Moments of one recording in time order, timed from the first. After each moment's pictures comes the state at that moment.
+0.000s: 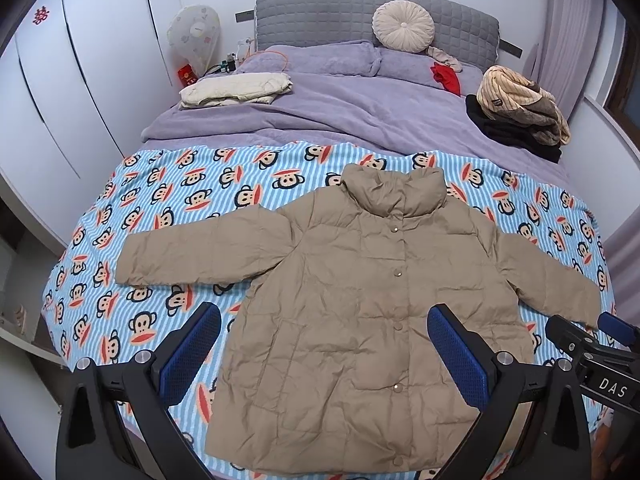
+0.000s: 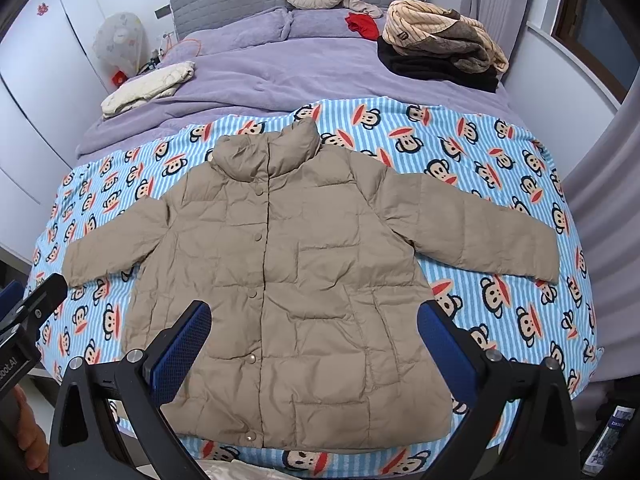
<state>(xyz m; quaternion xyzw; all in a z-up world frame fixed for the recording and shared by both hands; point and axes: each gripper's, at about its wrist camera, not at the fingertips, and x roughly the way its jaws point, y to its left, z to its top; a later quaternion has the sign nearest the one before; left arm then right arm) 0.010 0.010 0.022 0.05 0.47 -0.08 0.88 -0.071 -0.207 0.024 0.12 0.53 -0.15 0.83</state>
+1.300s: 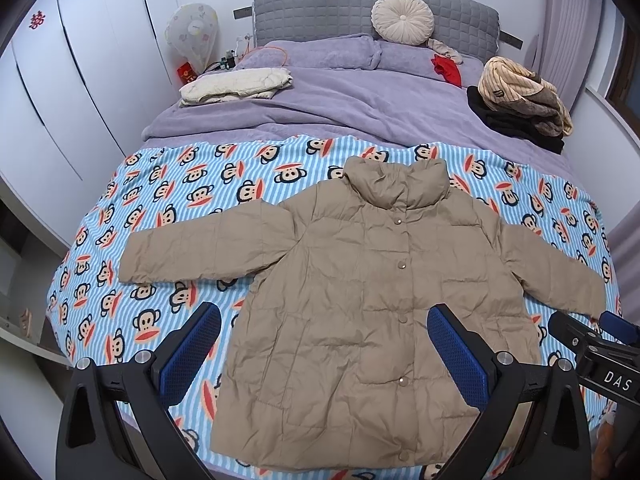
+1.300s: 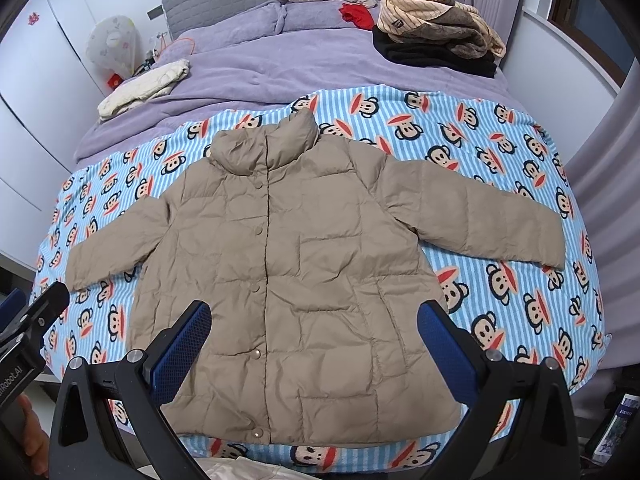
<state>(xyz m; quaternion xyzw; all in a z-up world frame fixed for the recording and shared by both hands) 0.006 0.009 0.017 0.06 0.48 -0.08 0.87 -0.071 -0.207 0.017 0.14 0.54 -0.16 0.82</state>
